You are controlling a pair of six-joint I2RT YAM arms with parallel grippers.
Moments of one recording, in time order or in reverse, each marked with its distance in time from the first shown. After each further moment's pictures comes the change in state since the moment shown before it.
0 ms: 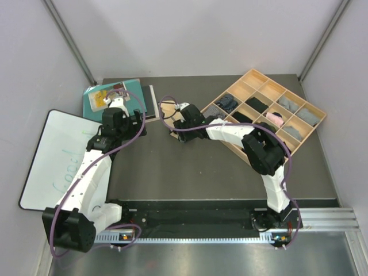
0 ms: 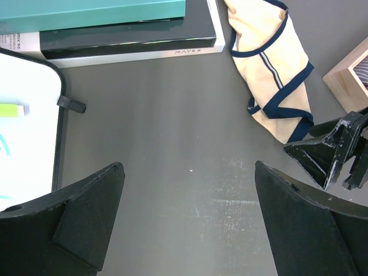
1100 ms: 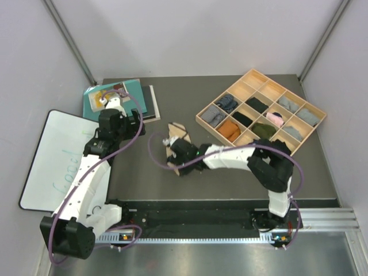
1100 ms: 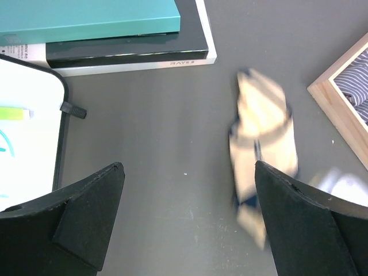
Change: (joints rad) left arm 0.000 -0.059 0.000 -0.001 0.000 -0.015; right arm 0.233 -0.154 -0.259 -0.016 0.031 0.069
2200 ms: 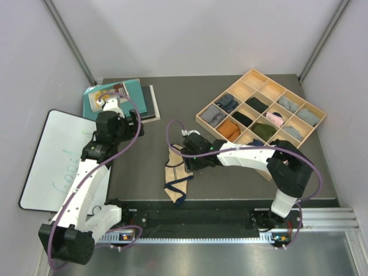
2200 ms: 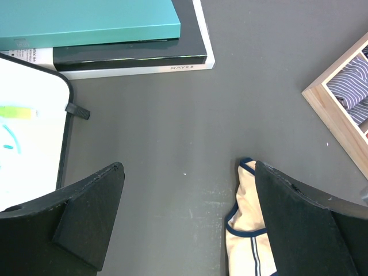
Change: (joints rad) left arm 0.000 -0.060 -0.013 -0.007 -0.008 -0.004; right arm -0.025 -0.199 -0.134 -0.111 0.026 0.254
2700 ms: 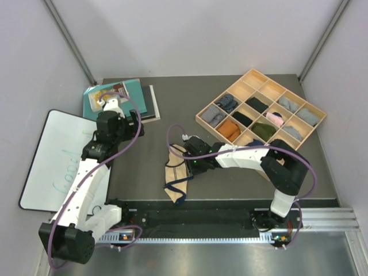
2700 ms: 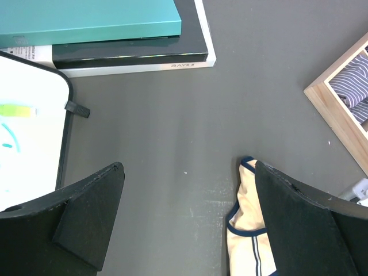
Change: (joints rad) left arm 0.000 0.007 0.000 -0.003 0.000 0.000; right arm 0.001 0.040 -0.052 0.052 -0.080 0.047
